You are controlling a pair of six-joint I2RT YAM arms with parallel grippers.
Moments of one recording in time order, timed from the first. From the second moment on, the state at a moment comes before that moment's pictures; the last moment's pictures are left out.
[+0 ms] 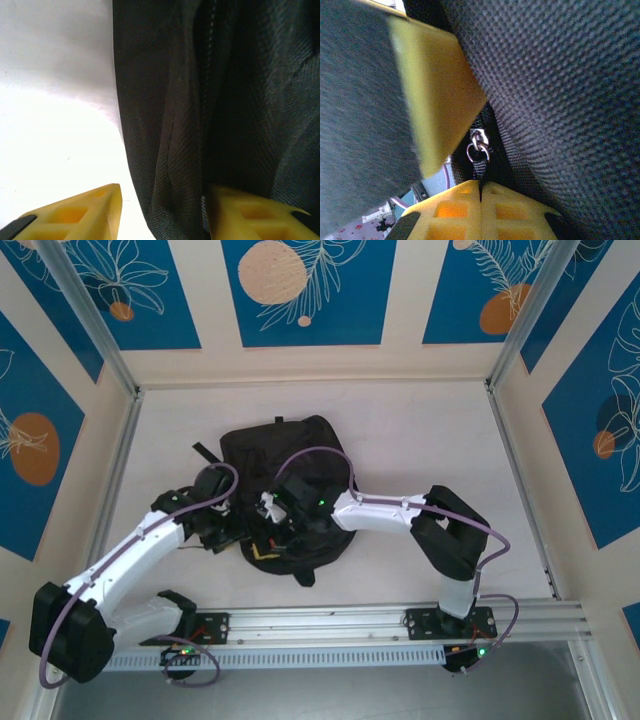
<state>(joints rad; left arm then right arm) -0.45 1.09 0.79 -0.96 0.19 -0.85 1.03 1.83 1.20 -0.28 -0.70 0.86</state>
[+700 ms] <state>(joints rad) -0.41 1.08 0.76 -0.95 0.32 -0.90 1.03 1.82 1.18 -0.26 -0.68 0.86</state>
